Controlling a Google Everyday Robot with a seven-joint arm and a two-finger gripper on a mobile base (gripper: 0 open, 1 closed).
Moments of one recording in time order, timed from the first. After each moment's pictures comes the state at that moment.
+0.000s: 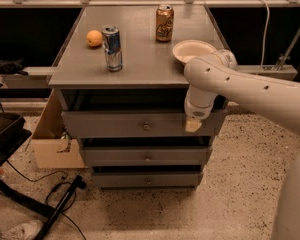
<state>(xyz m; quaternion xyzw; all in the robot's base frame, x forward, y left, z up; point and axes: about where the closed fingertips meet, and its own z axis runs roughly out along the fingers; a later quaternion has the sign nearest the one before) 0.626 -0.144 0.650 -0.66 0.75 -0.03 0.07</state>
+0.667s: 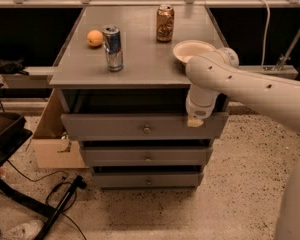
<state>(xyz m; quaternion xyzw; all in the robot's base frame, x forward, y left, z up) 0.623 -0.145 0.656 -0.66 0.75 -0.03 0.07</state>
